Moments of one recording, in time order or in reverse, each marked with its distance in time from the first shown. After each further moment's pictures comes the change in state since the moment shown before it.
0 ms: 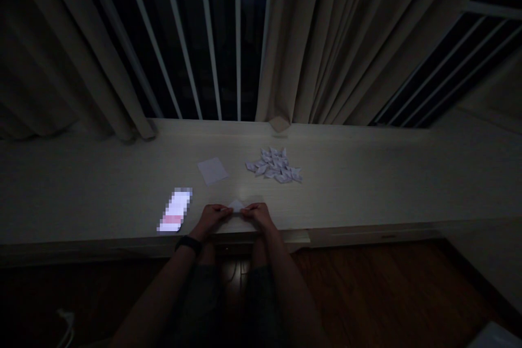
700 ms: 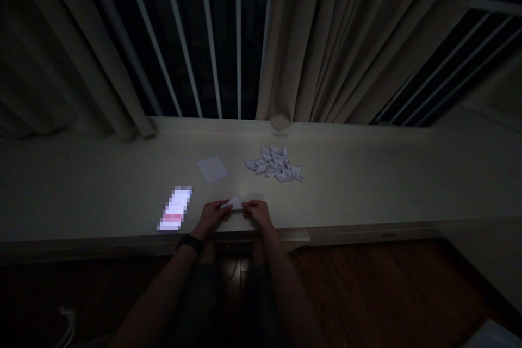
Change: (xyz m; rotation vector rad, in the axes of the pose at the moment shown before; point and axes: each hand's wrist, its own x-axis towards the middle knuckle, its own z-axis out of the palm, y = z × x) left_hand 0.004 -0.004 0.006 -0.152 0.045 -0.009; right_hand 0.000 -0.003 0.009 0.070 0.061 -0.055
